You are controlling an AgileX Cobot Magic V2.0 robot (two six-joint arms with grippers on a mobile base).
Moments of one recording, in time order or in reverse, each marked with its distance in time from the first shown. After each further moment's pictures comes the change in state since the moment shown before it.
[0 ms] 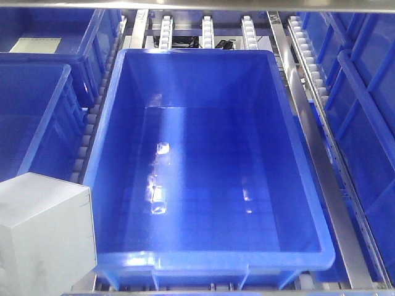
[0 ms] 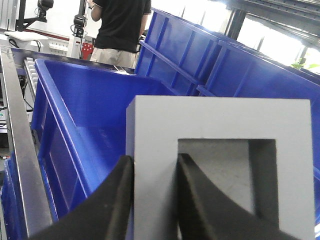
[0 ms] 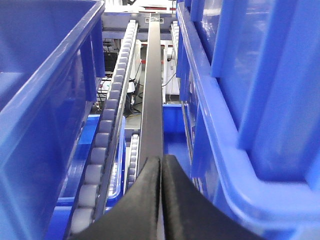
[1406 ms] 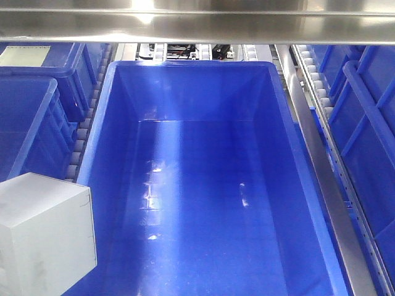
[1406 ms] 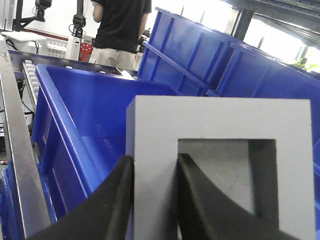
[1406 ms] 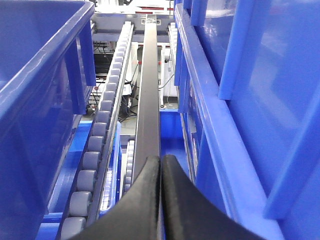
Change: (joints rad) left arm 0.000 0.000 0.000 0.000 0.000 0.000; right arm 0.000 0.000 0.000 0.000 0.000 0.000
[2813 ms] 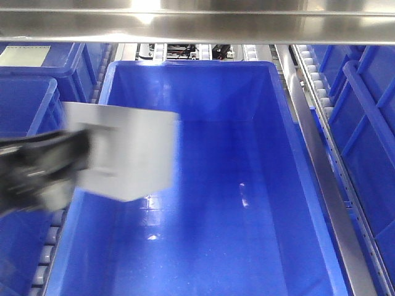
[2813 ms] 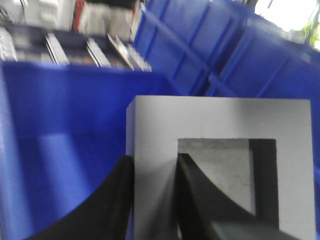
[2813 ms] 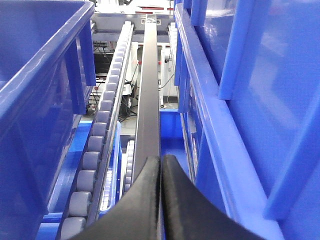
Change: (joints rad) left arm -0.050 0.752 -0.411 -0.019 -0.128 -0.005; right arm 0.000 0.000 0.000 0.000 0.000 0.000
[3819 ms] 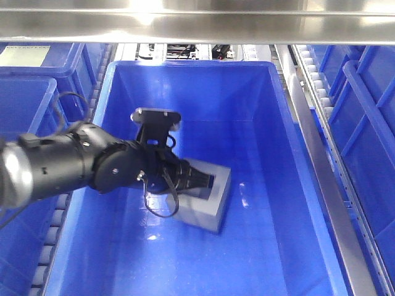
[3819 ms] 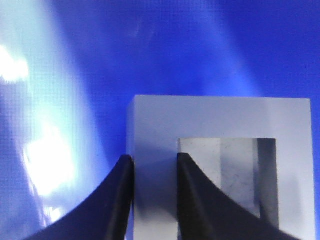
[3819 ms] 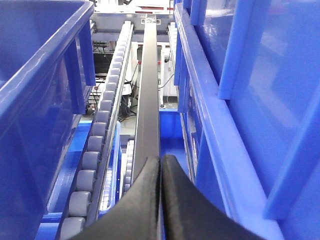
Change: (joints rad) left arm -0.048 0.868 -0.525 -0.053 0.374 0.013; right arm 0.000 0.000 0.000 0.000 0.000 0.000
